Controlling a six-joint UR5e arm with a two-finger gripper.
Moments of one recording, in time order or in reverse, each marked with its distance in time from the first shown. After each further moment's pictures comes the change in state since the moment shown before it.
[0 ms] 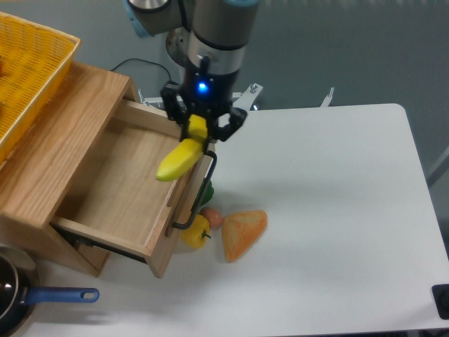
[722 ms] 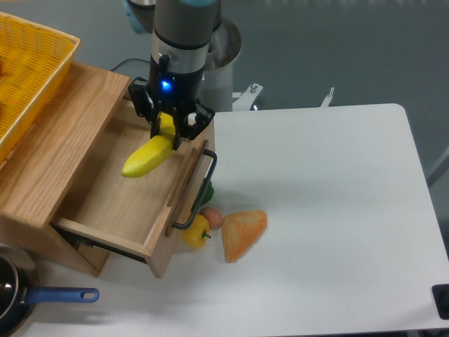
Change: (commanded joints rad) arm -0.038 -0.012 -0.032 0.006 0.018 0.000
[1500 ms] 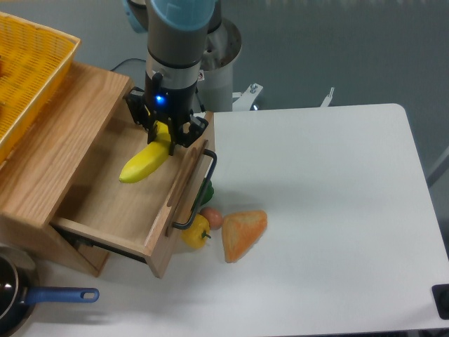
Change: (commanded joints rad) arm -0.035 -0.012 -0.034 0.006 0.020 -0.002
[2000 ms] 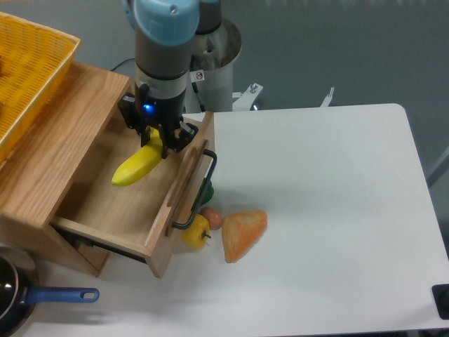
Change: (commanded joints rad) arm -0.051 -0.026 0.000 0.000 0.078 -0.028
